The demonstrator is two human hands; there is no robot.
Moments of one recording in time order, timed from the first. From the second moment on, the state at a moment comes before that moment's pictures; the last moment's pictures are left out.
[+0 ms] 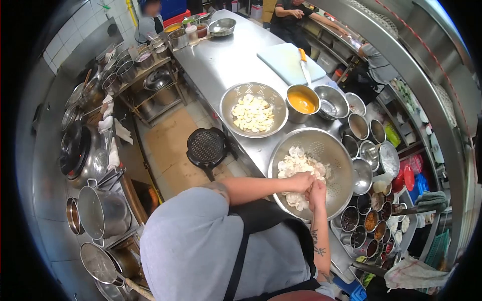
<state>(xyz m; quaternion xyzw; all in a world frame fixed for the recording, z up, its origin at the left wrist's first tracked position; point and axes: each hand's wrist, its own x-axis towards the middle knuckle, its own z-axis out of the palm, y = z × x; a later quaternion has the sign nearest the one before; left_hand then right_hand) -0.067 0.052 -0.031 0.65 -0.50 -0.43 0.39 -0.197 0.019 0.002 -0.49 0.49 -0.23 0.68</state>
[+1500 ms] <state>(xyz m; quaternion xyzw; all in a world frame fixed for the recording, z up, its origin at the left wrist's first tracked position) -0.051 0.039 -0.036 0.61 -0.63 -0.32 0.35 -0.187 0.032 -0.019 -0.77 0.48 -0.29 0.30</state>
